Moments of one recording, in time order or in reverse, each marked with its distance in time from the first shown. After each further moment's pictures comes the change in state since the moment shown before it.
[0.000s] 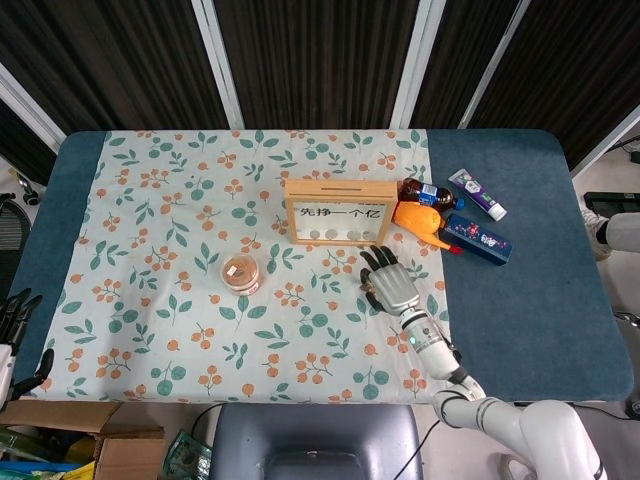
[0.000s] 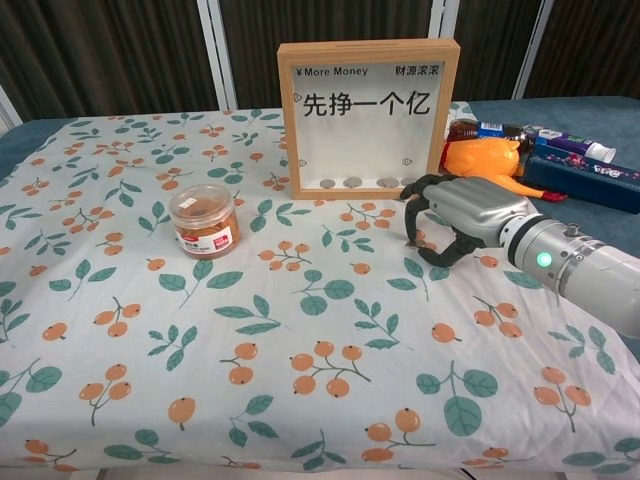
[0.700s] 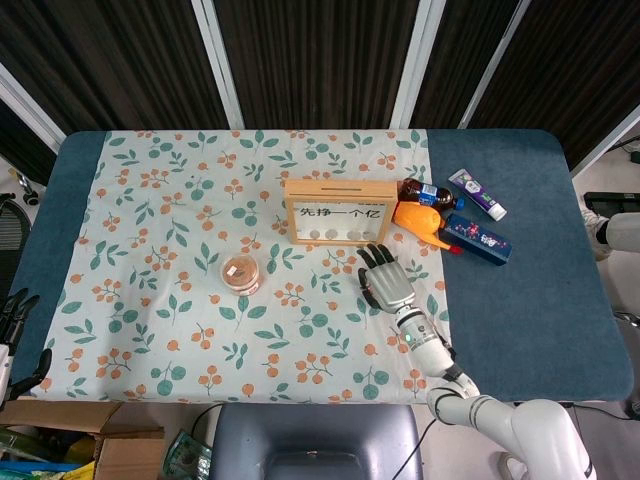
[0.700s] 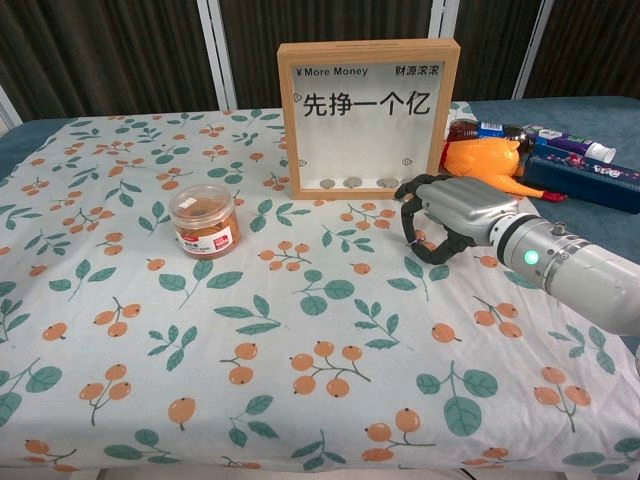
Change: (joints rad) left arm 0.004 0.001 -0.002 0.001 -0.001 0.005 -0.007; right arm 0.021 -0.035 0.019 0.047 0.009 -0.020 0.018
